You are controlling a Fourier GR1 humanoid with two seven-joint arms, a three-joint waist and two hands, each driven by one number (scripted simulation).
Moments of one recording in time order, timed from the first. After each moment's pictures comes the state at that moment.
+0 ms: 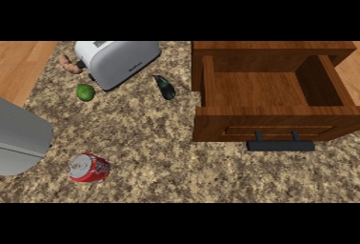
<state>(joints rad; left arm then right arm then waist) 0.42 0.49 0.50 -2.09 0.96 -0.61 0.33 0.37 -0.14 -0.33 -2.13 -0.27 0.17 0.06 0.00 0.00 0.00</state>
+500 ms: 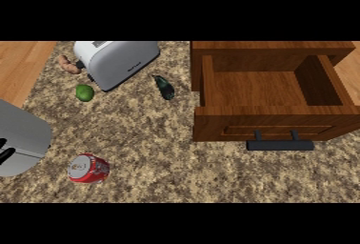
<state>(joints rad) 0.31 0.44 0.40 -2.05 0.97 -0.50 0.47 0.43 -0.13 -0.43 -2.13 -0.35 0.27 0.03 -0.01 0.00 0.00</state>
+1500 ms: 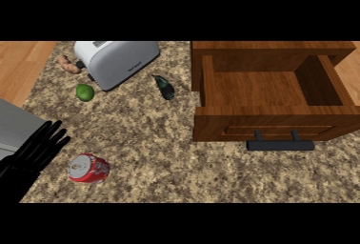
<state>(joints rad) 0.17 0.22 0.27 -1.79 0.51 -0.55 0.32 0.43 -0.12 -0.59 -2.13 -0.44 0.41 0.08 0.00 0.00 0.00</state>
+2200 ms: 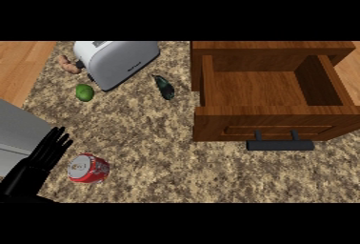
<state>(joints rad) 0.10 0.20 0.33 -1.42 0.24 -0.60 -0.03 0.42 -0.07 -0.64 -2.16 -0.44 0.45 0.13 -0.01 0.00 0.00</state>
